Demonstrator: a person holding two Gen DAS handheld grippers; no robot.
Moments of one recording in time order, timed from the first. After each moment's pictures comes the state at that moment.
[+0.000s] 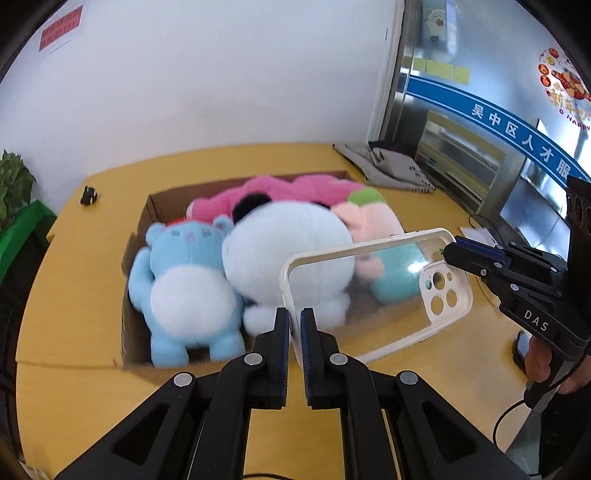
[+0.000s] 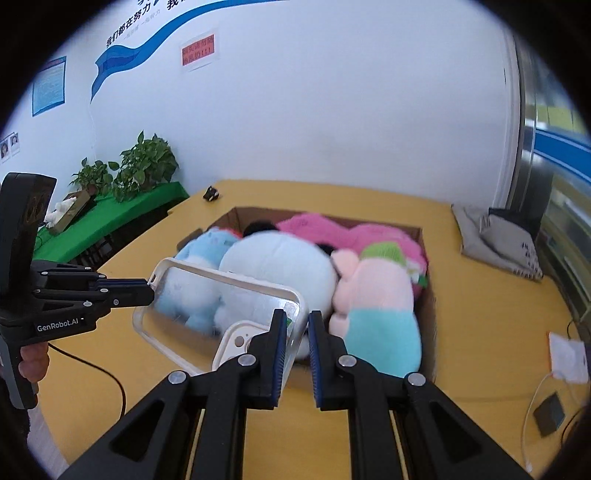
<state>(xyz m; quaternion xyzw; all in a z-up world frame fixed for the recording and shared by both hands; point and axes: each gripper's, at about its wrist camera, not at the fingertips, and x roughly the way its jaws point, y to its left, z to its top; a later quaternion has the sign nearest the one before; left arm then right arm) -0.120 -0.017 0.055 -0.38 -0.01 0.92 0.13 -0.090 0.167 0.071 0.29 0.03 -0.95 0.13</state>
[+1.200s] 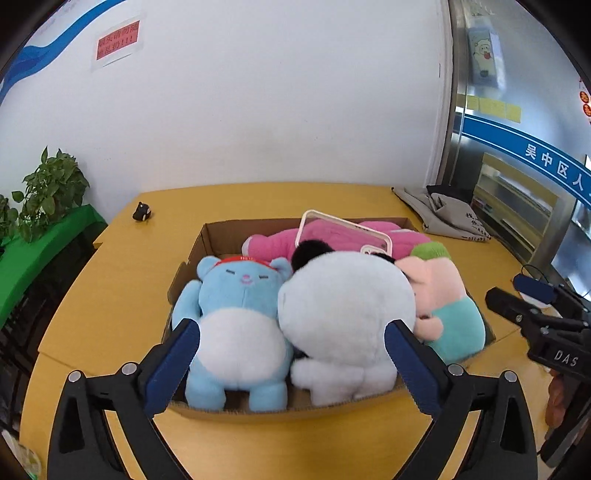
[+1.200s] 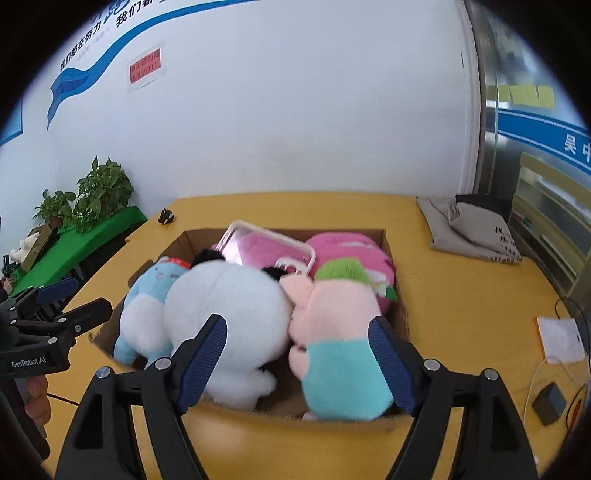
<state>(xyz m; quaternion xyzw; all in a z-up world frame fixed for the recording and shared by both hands) -0.100 -0.028 0.031 -0.32 -0.03 0.95 0.03 -0.100 0.184 0.050 0.31 -0.02 -0.95 0.06</state>
